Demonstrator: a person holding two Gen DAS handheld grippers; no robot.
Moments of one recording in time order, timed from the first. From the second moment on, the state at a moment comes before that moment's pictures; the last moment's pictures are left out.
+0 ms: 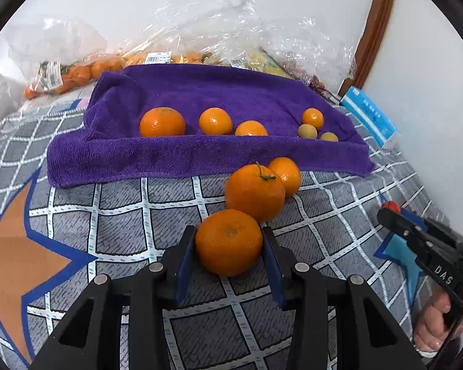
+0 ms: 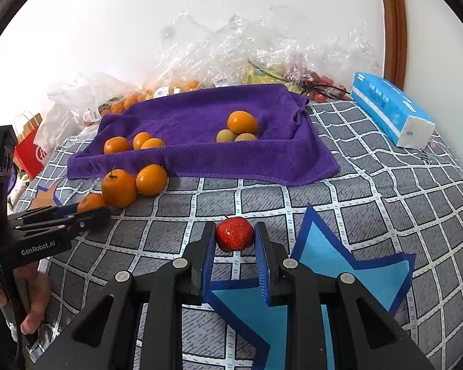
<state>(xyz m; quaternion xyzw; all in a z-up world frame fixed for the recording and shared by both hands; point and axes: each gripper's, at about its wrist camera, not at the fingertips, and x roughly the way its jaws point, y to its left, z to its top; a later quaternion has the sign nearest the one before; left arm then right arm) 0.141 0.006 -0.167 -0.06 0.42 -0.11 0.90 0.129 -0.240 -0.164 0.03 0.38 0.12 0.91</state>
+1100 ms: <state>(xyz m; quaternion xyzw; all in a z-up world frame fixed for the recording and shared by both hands) 0.128 0.017 -0.155 -0.11 0.38 -0.11 0.91 0.124 -0.239 -0.157 0.04 0.37 0.14 0.92</state>
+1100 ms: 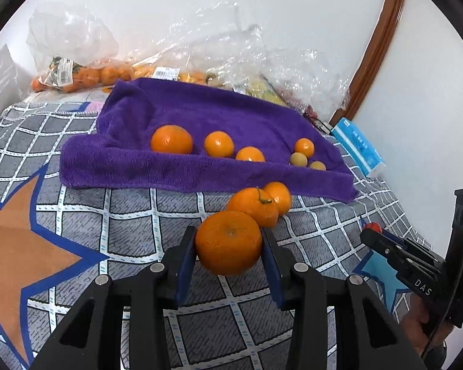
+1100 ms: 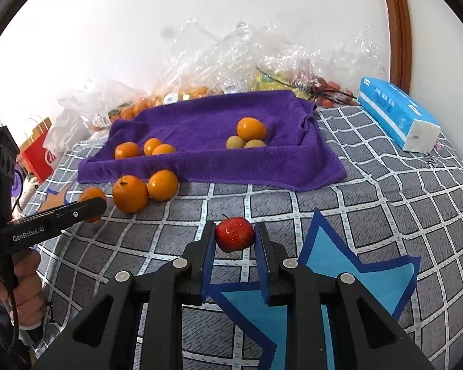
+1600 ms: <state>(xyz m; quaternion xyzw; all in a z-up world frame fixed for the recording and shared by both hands) 0.128 0.044 -0.145 -0.15 0.37 -0.06 0.92 0.134 -0.215 -0.107 0.00 0.32 0.17 0.93</state>
